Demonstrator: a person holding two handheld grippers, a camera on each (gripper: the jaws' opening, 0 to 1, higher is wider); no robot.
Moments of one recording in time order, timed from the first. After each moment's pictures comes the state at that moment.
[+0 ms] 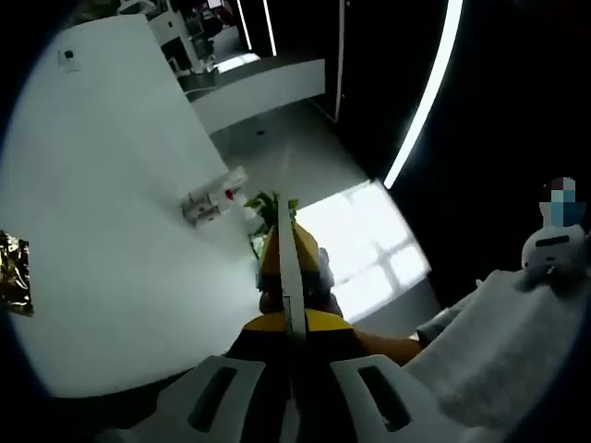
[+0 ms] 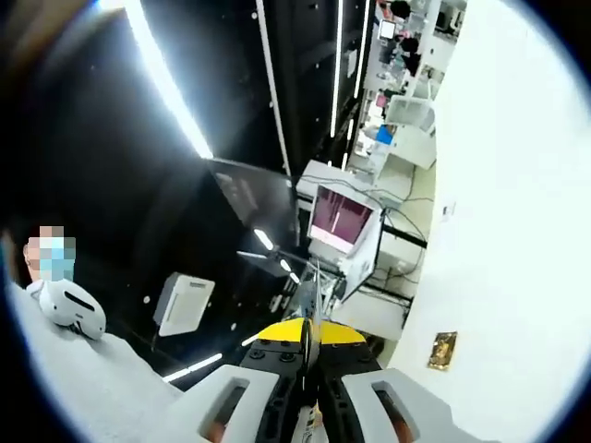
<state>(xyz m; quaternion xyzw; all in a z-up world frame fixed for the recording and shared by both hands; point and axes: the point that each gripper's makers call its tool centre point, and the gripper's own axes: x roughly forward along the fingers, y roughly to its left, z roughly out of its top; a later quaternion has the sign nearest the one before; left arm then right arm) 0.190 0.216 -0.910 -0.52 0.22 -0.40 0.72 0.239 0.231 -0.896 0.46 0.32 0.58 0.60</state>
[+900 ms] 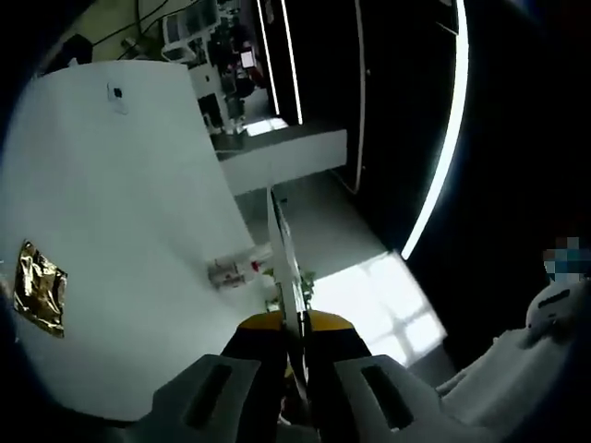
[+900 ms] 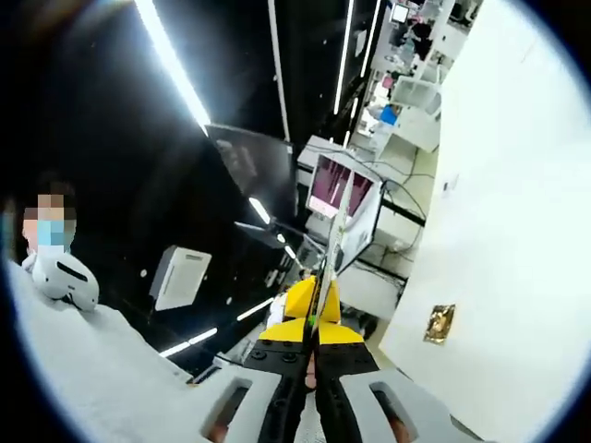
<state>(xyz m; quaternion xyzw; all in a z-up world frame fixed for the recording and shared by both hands) 0.228 0.274 -0.911 -0.58 0.13 -0.28 0.75 0.202 0.232 -0.911 0.41 0.34 0.61 0.59</state>
